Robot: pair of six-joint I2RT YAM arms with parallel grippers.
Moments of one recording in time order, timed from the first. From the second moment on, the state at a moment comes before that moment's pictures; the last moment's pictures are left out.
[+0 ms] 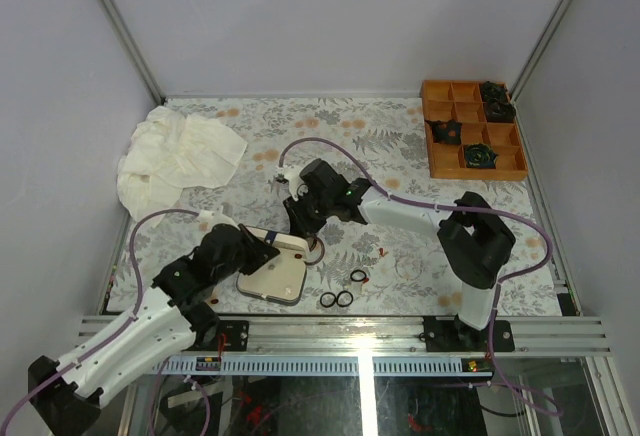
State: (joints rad) left arm -0.70 0.56 0.40 -0.50 -0.09 -1.19; right arm 0.91 1.86 1.30 -0.28 -0.33 0.20
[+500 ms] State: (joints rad) left arm -0.70 0.69 0.40 -0.29 -0.12 -1.16; right arm 0.91 1.84 1.28 -0.28 -0.34 0.19
